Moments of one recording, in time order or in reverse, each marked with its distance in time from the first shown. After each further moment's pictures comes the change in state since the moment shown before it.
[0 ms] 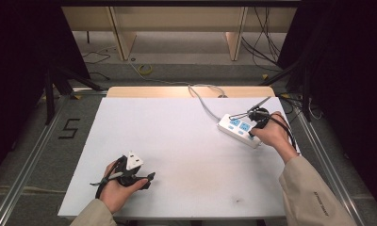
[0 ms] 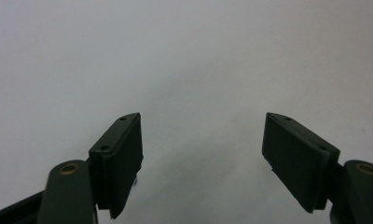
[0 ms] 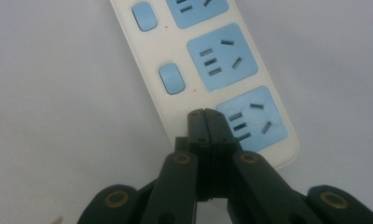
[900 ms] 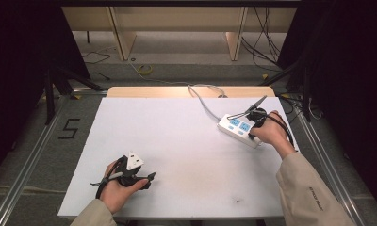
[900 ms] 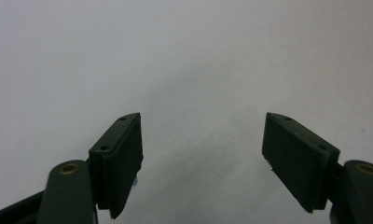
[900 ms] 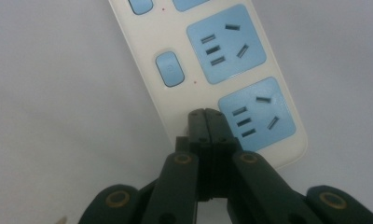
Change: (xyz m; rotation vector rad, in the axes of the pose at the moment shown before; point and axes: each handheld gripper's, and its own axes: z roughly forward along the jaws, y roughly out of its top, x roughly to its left) left arm -0.001 0.000 0.001 -0.001 -0.002 0.005; right arm -0.001 0.007 0.009 0.094 0.008 0.005
